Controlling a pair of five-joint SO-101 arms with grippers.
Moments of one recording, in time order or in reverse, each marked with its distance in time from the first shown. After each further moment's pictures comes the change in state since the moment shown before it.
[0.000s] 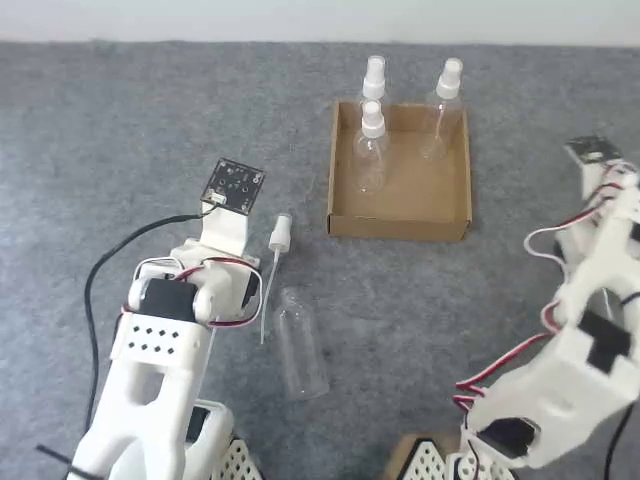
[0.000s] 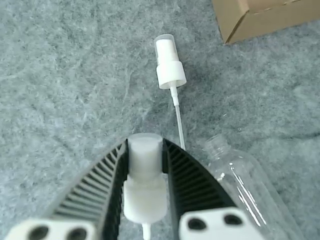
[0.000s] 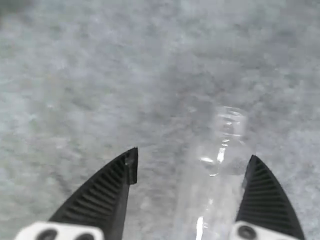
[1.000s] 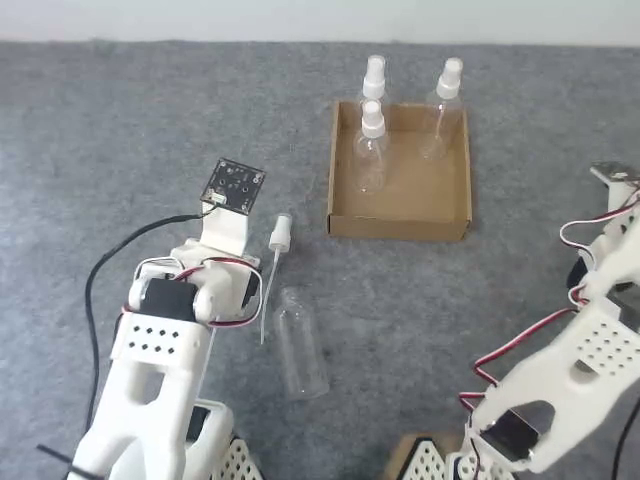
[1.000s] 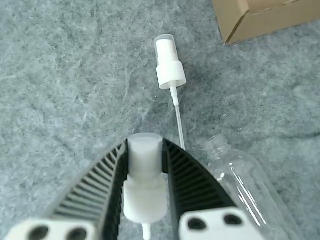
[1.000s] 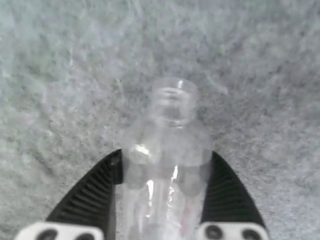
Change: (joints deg) left arm 0.0 0.0 0.0 0.0 0.0; right arm 6.2 20.4 -21.8 14.3 4.4
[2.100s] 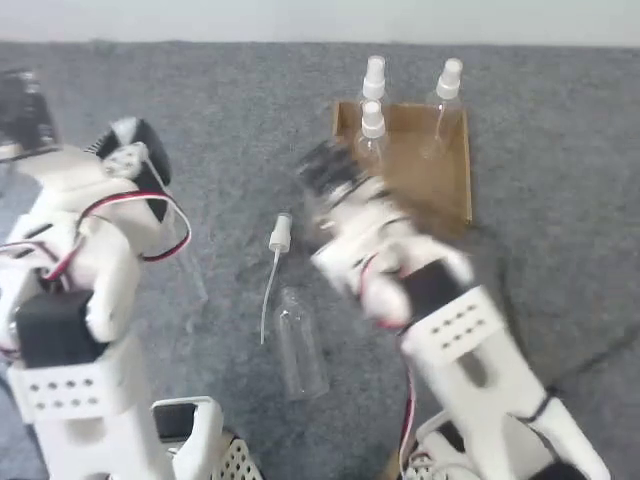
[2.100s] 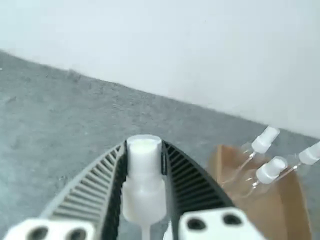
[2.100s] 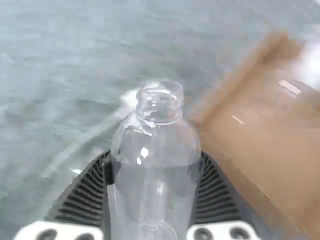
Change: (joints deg) left arm -14.1 0.0 -45.9 8.0 23.2; right arm -73.8 -74.9 62.5 -36.0 -37.2
